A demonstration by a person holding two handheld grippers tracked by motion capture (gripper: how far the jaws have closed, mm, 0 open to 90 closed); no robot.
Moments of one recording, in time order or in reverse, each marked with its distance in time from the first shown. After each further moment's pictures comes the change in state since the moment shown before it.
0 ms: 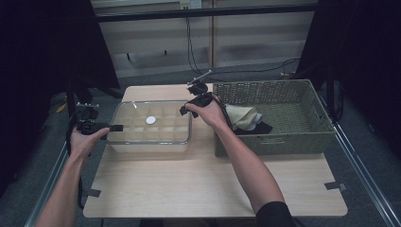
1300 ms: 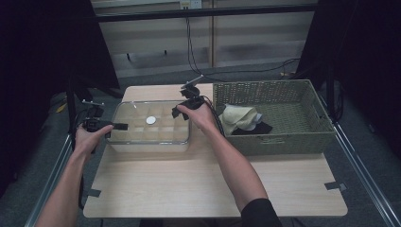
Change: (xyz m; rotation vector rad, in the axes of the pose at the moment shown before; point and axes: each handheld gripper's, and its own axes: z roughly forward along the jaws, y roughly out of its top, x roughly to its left) left arm 0.003 0.008 0.017 0.058 -0.087 -0.032; right arm 0.010 0.005 0.037 0.055 0.001 0.120
